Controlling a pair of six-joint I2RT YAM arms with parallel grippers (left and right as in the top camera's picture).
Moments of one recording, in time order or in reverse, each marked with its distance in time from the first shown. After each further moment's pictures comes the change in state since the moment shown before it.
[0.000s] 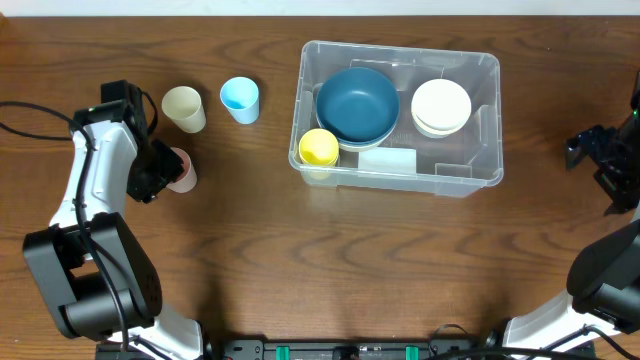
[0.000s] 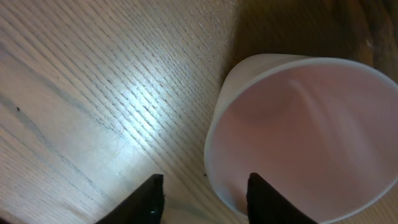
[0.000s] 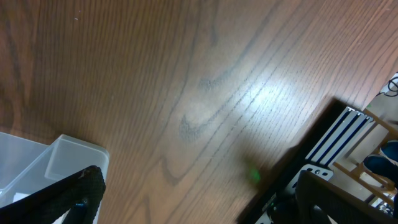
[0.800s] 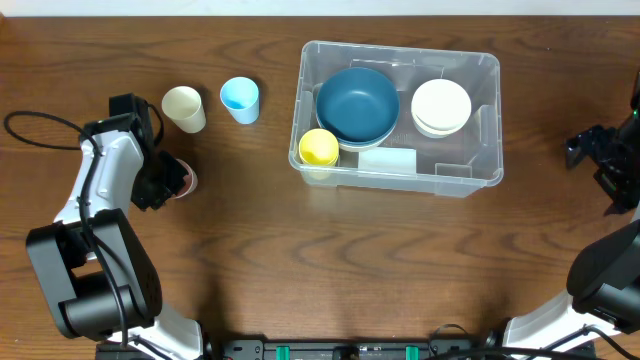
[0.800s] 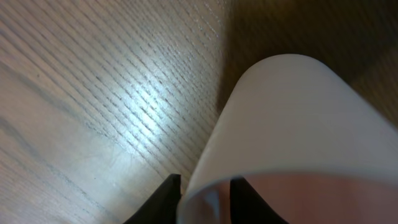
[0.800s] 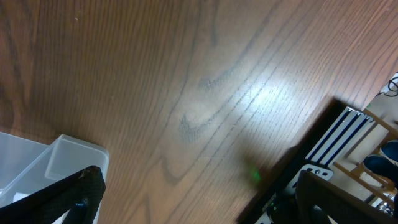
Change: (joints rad) left arm 0.000 0.000 -0.100 0.087 0.000 0.027; right arm 0.000 0.000 0.000 0.000 0.000 0.000
